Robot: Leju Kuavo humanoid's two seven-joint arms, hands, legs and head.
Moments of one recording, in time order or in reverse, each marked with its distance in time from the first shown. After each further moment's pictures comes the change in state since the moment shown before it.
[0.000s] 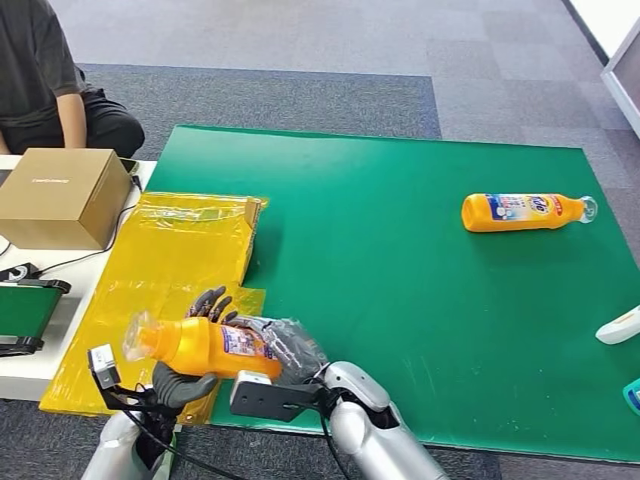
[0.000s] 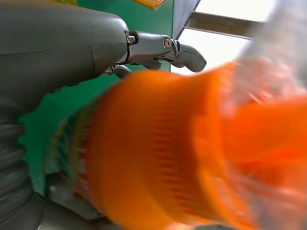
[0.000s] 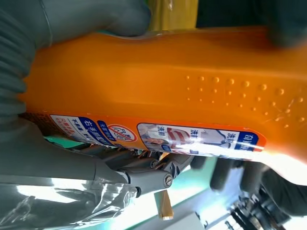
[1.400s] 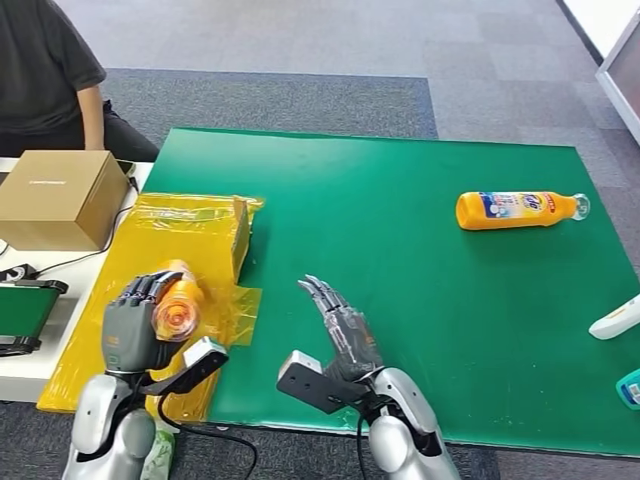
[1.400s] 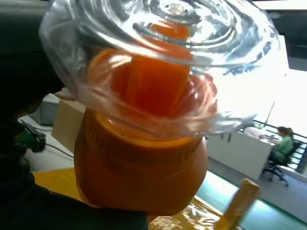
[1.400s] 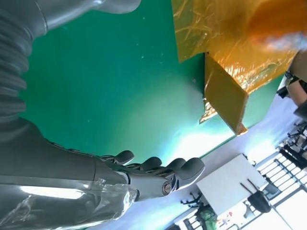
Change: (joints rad) left arm 0.091 -0.058 0.004 -0.391 -1.333 1.266 0.368; right arm 0.212 -0.034 -0.228 -0.355 0.167 -0.033 0.109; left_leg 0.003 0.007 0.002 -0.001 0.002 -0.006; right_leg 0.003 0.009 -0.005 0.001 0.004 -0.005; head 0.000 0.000
